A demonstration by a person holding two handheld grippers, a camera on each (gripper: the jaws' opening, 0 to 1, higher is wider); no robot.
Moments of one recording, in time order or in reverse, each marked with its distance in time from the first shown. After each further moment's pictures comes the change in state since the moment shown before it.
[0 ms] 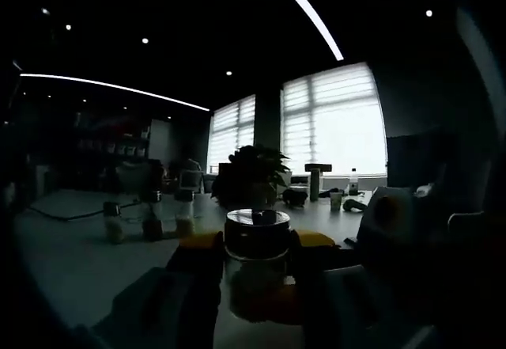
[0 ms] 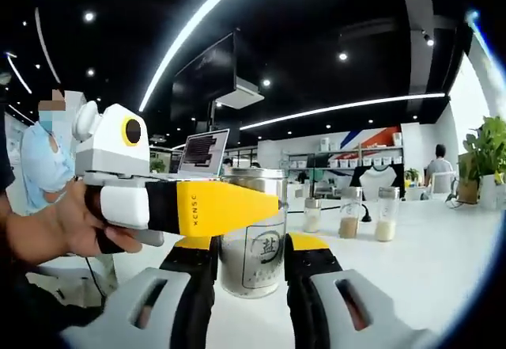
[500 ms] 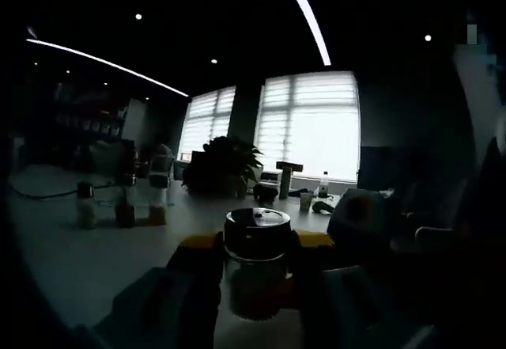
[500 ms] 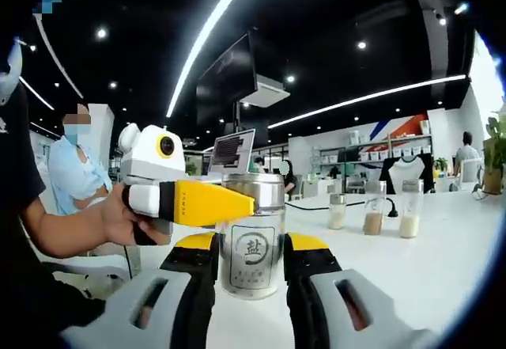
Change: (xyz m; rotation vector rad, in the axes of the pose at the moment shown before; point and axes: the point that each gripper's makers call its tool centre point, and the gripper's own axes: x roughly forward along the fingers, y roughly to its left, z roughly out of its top) left arm -0.002 -0.006 0.000 -0.125 0.017 -0.175; right arm -0.011 0.007 0.002 0.056 0.001 0.172
